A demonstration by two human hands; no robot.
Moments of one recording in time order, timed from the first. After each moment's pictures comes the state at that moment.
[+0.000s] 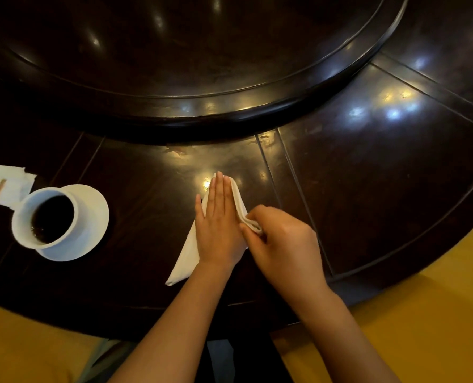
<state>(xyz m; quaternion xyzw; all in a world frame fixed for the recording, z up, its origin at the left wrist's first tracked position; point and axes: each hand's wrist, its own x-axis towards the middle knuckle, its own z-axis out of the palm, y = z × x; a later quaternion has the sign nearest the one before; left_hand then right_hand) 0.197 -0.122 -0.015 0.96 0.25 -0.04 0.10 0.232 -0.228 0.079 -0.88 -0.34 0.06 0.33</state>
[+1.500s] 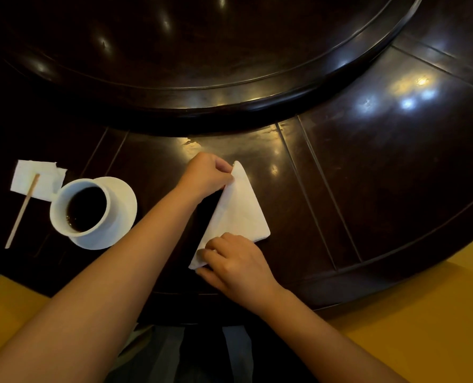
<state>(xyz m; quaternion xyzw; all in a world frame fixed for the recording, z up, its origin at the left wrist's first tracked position) 0.230 -0.026 0.039 0.82 0.35 -0.11 0.44 0.159 -0.176 0.005 -0.79 -0.53 0.03 0.31</state>
